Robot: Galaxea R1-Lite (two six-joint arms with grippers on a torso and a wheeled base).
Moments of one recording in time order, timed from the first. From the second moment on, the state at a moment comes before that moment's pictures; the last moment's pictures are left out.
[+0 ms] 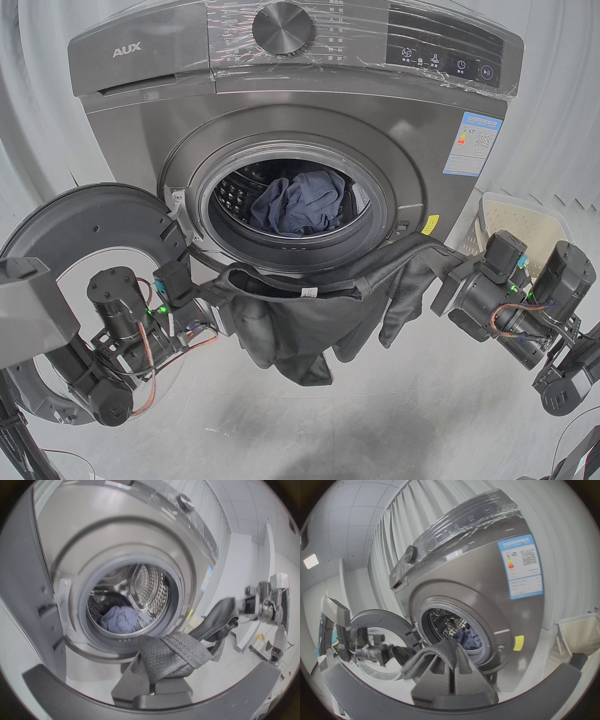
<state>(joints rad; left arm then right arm) -0.45 1.96 -0.47 -1.55 -0.20 -0.11 0.60 1.70 -0.46 -1.43 -0.03 0.09</state>
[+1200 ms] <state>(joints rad) -0.37 1.66 -0.46 -1.54 -0.20 -0.12 0.50 1.71 -0.45 -1.54 0.03 0.09</state>
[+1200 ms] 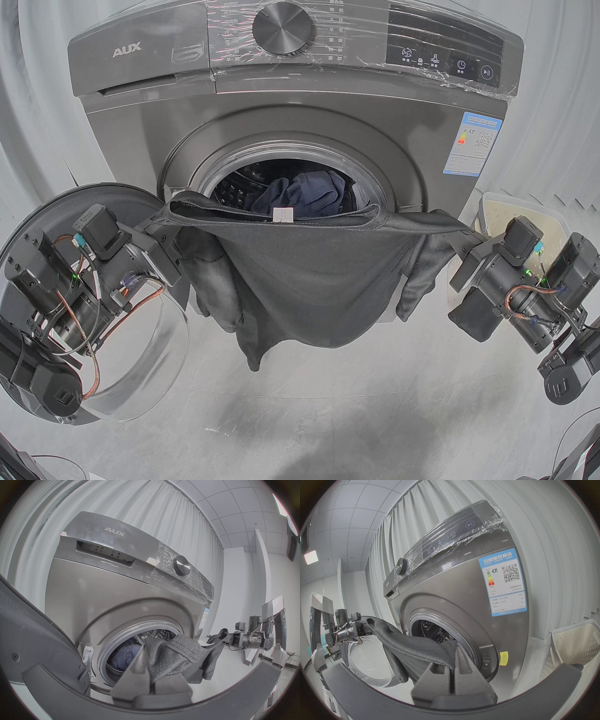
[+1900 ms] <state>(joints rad) -0.46 1.70 -0.46 -1.55 -0.19 -0.12 0.50 1.69 -0.44 -1.54 0.03 0.09</state>
